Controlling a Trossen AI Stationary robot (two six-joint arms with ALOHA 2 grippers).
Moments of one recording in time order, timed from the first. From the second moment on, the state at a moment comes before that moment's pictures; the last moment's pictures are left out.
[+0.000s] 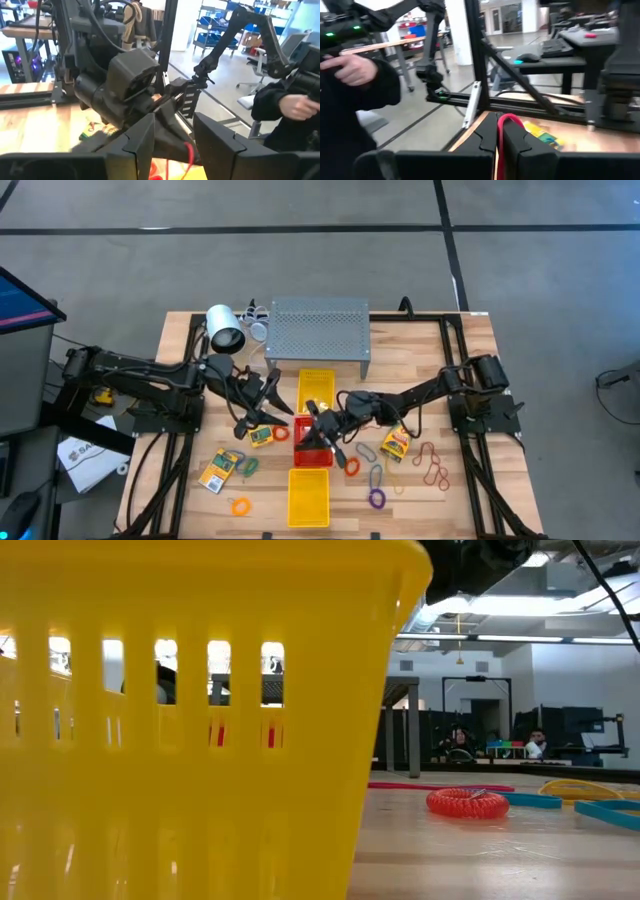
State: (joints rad) left arm -0.07 1.05 0.71 0.24 0.36 -0.06; right arm 0.20 1.88 1.06 0.80 -0.34 0.13
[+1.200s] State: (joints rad) left arm -0.06 0.92 0.57 -0.12 0.27 -0.12; right arm 0.48 1.89 1.32 0.20 0.03 0.16
